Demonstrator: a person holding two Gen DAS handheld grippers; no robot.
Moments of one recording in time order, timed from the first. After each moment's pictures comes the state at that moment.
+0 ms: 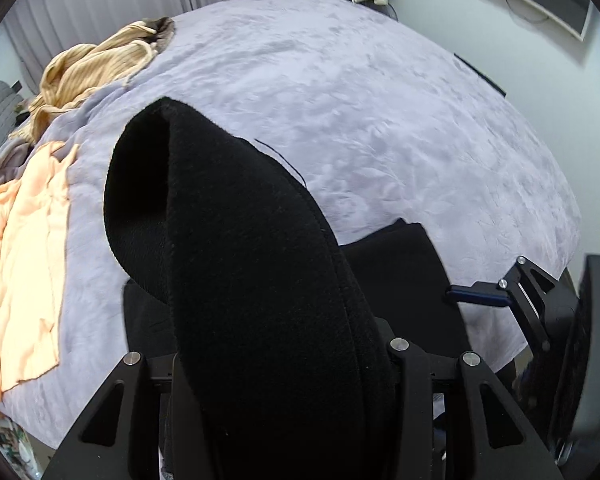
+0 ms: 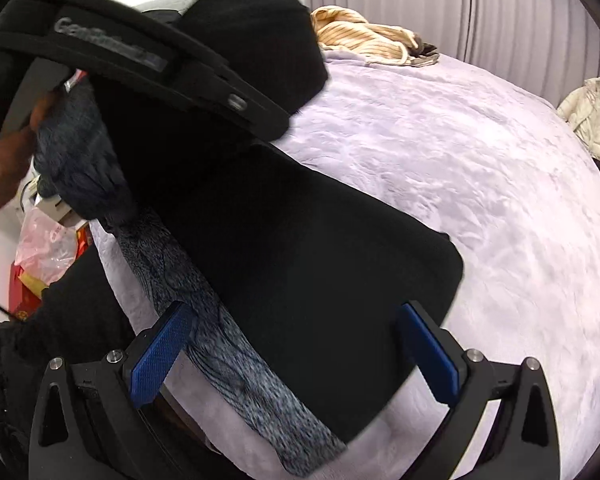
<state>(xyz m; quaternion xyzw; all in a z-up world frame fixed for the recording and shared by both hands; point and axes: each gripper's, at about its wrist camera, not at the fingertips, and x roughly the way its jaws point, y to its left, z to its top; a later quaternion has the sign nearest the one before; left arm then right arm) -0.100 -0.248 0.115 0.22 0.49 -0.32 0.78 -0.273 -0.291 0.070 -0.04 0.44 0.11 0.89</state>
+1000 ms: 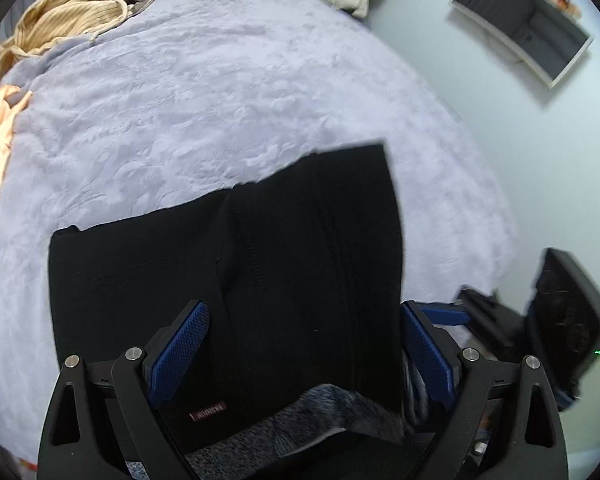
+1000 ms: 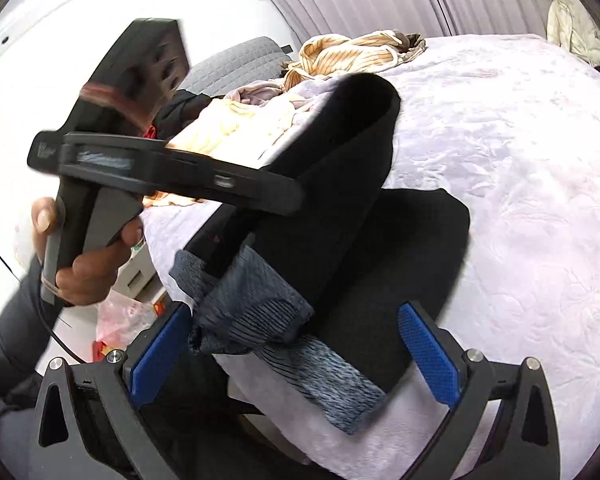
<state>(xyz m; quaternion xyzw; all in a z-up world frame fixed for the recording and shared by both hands) -0.101 -0.213 0.111 0.07 0.53 -0.41 0.74 -0.262 -0.298 0.077 0.16 0.38 0.18 0.89</state>
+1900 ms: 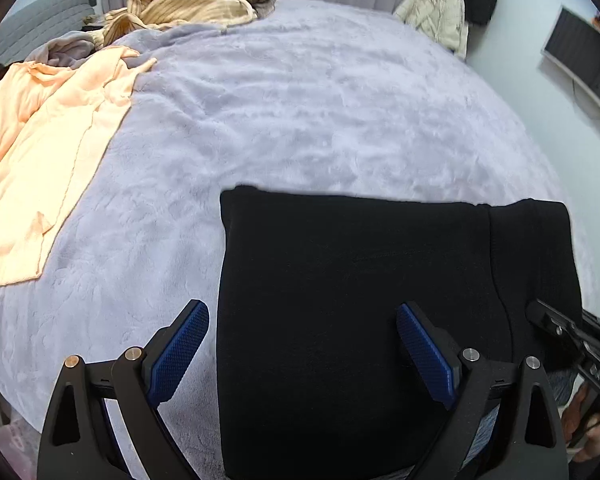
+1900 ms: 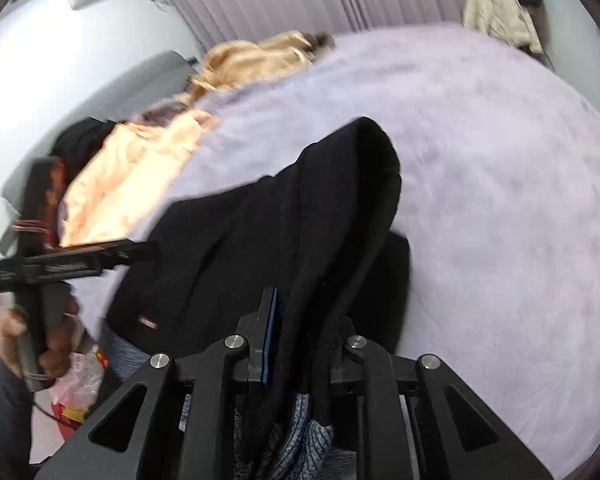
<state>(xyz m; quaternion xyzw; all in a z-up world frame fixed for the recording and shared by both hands) -0.053 -0.127 0.054 0.08 0.51 -0.25 0.82 -0.226 -0.338 0.062 0.19 0.41 -0.01 0.89</state>
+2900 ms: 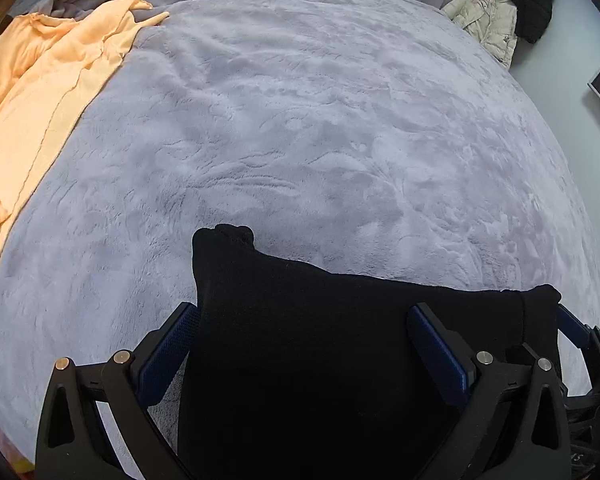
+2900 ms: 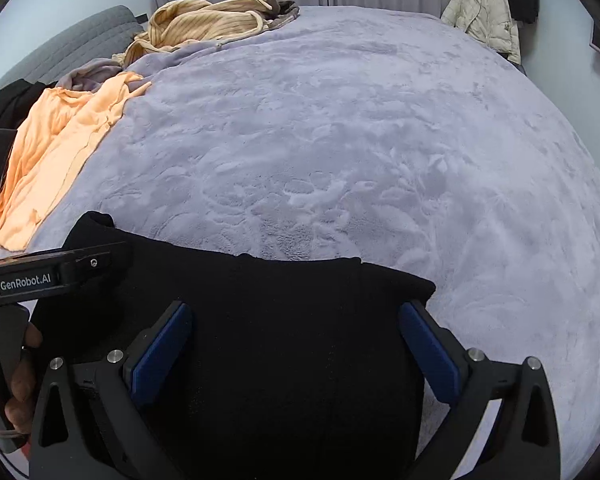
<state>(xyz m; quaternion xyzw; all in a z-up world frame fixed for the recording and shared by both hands) 0.012 -0.158 0.015 0.01 0.55 -0.20 0.81 -0.116 -0.329 0.048 0.09 0.48 -0.10 0.87</state>
